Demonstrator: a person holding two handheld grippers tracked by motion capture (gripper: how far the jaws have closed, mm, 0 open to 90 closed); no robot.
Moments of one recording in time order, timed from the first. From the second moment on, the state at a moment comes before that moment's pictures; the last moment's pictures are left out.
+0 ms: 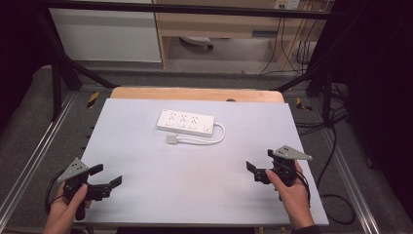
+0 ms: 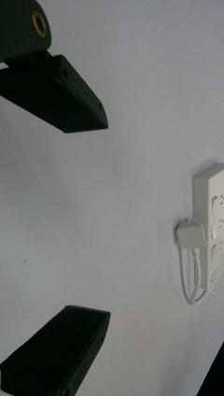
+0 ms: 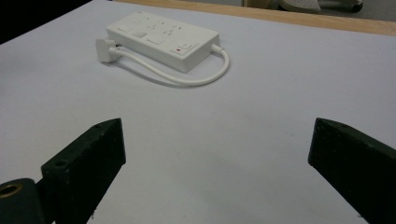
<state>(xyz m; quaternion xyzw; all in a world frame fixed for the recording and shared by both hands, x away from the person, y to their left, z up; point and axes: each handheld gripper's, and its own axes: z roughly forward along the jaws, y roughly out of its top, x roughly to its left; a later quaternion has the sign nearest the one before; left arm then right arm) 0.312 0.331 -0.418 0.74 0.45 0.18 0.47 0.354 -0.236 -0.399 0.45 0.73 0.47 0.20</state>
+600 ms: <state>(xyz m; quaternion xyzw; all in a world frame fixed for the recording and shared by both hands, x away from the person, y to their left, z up) 0.313 0.330 -0.419 0.74 0.45 0.18 0.46 0.399 -0.197 -0.370 0.42 0.75 0.47 0.20</state>
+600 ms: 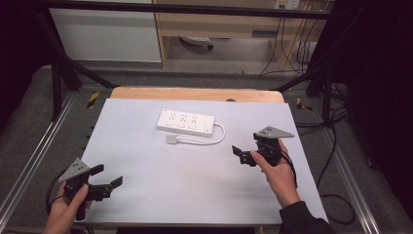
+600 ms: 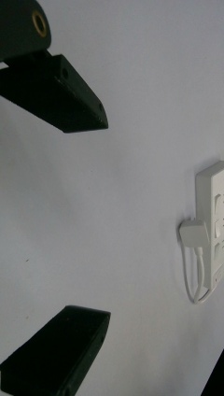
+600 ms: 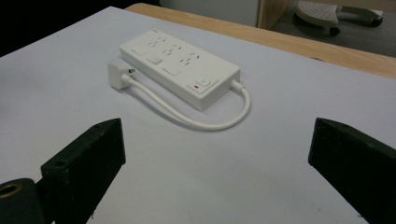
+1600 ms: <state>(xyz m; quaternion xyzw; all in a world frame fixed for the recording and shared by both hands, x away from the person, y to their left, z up) 0.313 0.329 -0.420 0.74 0.45 0.17 0.46 0.466 -0.146 -0.347 0.39 0.75 0.47 0.23</state>
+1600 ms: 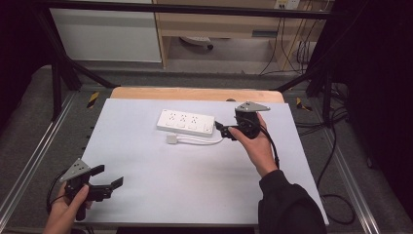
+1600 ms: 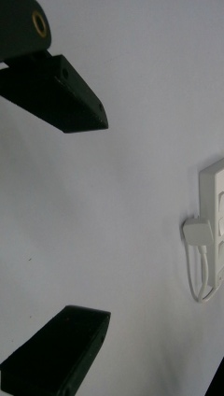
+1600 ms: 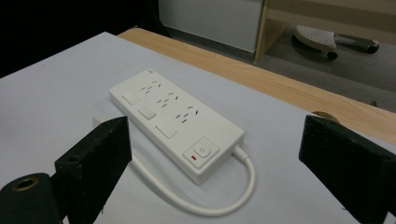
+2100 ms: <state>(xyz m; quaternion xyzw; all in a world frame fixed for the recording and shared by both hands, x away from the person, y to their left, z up) 0.314 0.328 -0.421 0.75 0.45 0.17 0.46 0.495 -0.133 -0.354 0.41 0.75 0.47 0.22</state>
